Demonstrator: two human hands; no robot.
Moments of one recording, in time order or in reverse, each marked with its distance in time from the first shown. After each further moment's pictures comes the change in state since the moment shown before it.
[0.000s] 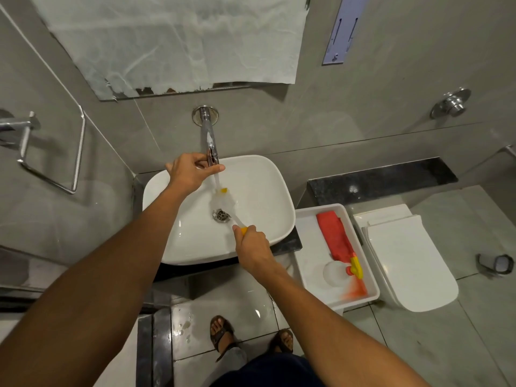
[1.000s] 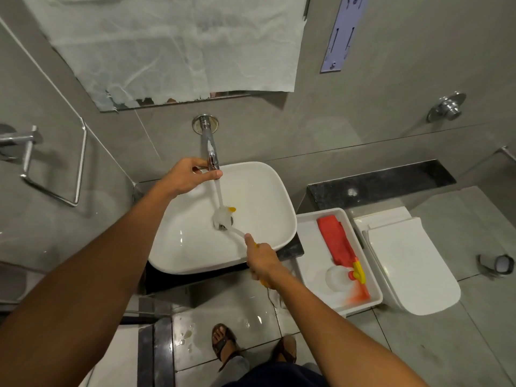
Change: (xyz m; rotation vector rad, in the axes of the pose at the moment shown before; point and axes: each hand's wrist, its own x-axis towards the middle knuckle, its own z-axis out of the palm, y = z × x) left_hand 0.026 -0.009 -0.023 -0.068 -0.313 0.024; right_hand 0.003 0.017 -0.008 0.535 -0.166 0.226
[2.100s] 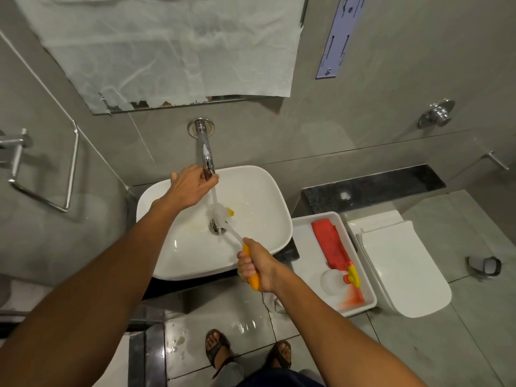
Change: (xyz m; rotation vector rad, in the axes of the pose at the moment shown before) left_hand 0.000 -0.009 0.028 0.433 0.192 0.211; right_hand -0.003 -0.010 -0.010 0.580 -0.311 0.341
